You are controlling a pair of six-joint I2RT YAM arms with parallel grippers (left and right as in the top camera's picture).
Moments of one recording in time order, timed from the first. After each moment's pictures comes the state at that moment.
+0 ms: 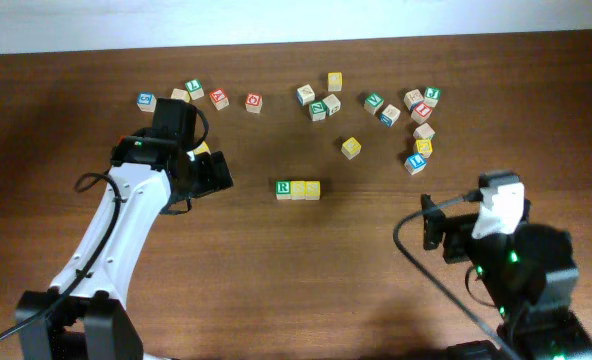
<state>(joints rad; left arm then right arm) -0.15 1.64 1.29 -0.96 -0.02 -0.44 0.11 0.56 0.74 -0.58 -0.02 0.00</state>
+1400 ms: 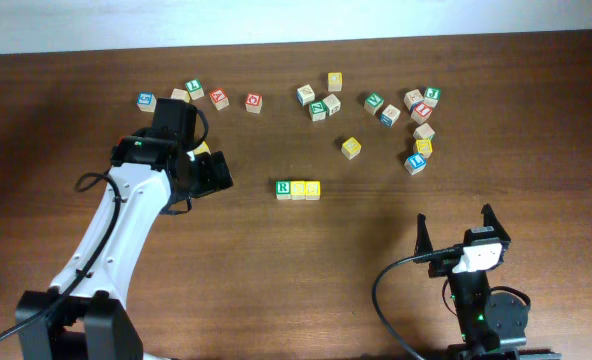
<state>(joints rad) -0.15 1.64 1.29 -0.96 -0.02 -0.44 0.03 0.01 0.01 -0.04 -0.02 -0.07</state>
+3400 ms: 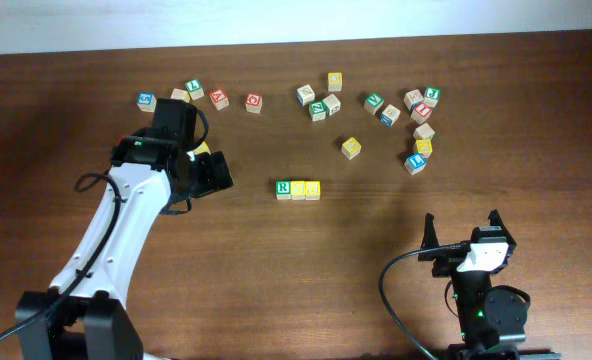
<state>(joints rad) -0.15 1.64 1.29 -0.96 -0.02 -0.44 0.01 0.02 0.01 -0.07 0.03 -0.03</state>
